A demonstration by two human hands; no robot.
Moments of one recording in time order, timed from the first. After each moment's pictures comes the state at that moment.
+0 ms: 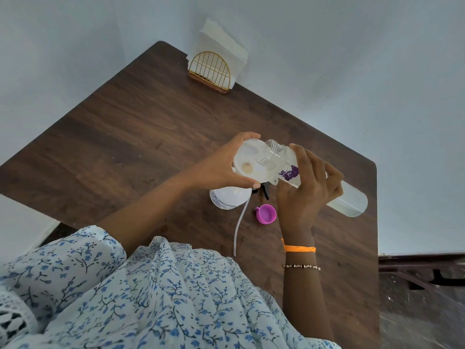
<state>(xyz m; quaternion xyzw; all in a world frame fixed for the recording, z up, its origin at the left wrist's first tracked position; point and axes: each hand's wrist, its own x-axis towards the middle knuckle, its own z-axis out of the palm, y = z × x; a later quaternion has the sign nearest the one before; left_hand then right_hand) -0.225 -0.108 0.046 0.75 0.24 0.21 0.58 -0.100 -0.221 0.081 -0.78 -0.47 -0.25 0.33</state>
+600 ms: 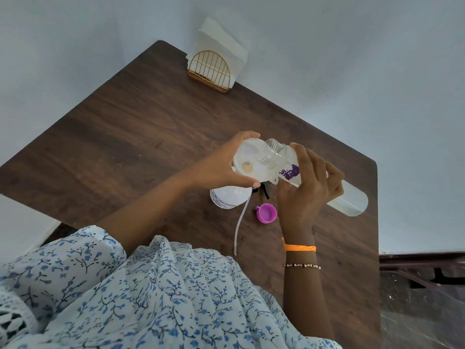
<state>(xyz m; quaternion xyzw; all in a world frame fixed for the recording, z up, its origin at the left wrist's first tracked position) -0.225 -0.108 0.046 0.75 0.24 0.21 0.58 -0.099 -0.221 0.080 -0.79 -0.46 -0.24 0.33</state>
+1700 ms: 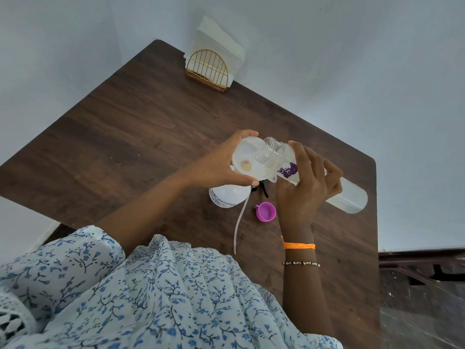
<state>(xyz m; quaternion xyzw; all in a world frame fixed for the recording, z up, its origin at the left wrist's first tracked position) -0.225 -0.108 0.045 0.75 0.24 0.20 0.59 -0.096 -0.220 0.077 -0.78 -0.46 -0.24 0.34</state>
